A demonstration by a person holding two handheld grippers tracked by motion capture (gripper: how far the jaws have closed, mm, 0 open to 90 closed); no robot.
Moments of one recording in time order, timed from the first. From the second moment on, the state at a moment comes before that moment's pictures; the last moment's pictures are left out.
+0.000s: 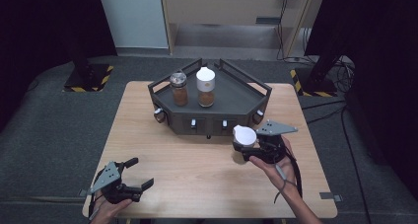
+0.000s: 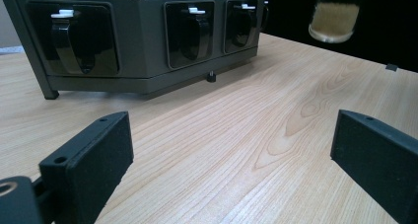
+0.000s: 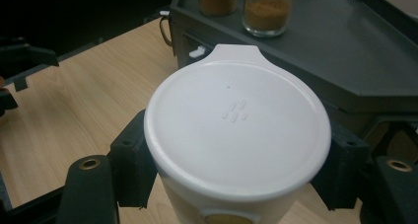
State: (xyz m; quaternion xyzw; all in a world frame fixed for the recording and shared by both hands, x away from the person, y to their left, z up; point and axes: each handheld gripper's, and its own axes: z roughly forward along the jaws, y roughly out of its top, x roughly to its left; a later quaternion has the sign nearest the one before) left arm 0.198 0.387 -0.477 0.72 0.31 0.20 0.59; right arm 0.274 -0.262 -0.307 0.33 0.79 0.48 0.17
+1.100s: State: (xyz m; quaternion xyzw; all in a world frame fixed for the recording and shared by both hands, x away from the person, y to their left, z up) left arm 0.198 0.387 -0.477 0.72 0.31 0.20 0.59; right arm 0.349 -0.232 -0.209 0.35 0.79 0.46 0.20
